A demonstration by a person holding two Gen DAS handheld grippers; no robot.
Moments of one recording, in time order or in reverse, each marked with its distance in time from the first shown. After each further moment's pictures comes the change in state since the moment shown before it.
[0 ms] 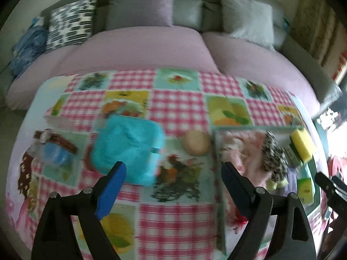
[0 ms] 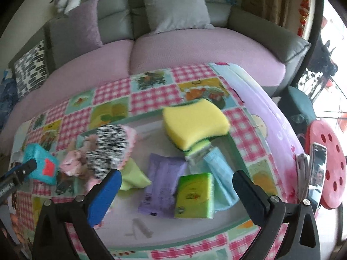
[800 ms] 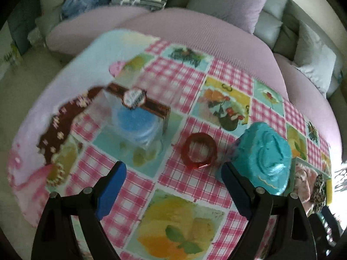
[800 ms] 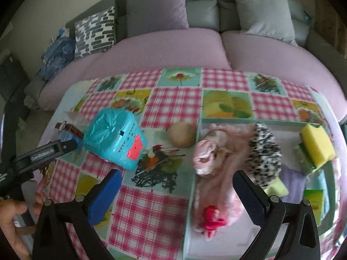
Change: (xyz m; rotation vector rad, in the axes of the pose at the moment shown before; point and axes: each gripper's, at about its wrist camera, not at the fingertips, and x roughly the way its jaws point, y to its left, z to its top) left arm 0.026 0.156 -0.020 -0.378 0.086 0.120; right arm 0.012 0.182 -0.023 -0.286 0.032 0.301
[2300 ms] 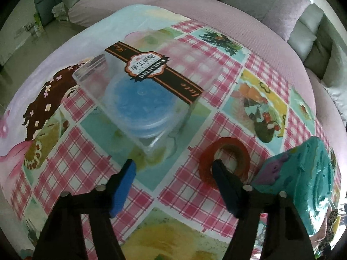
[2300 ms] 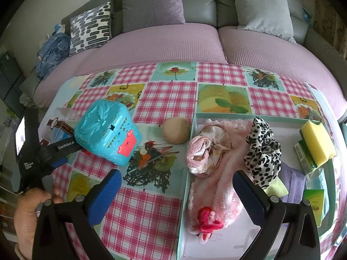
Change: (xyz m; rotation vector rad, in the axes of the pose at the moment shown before) left arm 0.057 0.011 -0.003 -0.173 0.026 0.075; right arm 0.011 -0.005 -0.002 -0.001 0.022 -0.035
